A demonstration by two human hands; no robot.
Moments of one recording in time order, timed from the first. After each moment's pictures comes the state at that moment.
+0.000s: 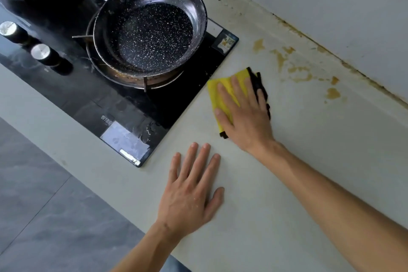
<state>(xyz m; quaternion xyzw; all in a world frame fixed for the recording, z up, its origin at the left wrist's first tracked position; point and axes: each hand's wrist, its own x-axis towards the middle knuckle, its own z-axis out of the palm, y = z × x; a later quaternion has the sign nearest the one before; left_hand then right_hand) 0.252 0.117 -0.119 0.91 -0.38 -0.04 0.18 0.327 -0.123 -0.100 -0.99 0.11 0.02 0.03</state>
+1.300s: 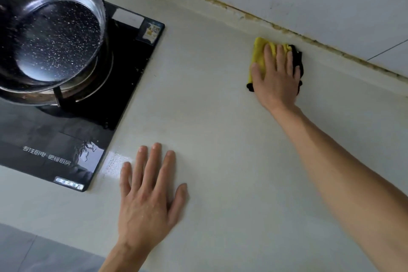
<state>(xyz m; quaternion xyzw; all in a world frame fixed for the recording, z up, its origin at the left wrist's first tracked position) 0.250 0.112 -0.111 0.92 -0.37 -0.05 0.13 0.264 -0.274 -0.089 -0.89 0.44 0.01 0.06</state>
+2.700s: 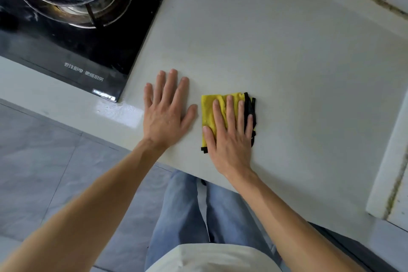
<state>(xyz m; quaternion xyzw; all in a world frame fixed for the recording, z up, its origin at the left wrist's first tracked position) 0.255 0.114 -0.101 0.91 -0.38 -0.10 0.11 0.090 -0.001 -0.095 -0.95 0.30 0.05 0.08</state>
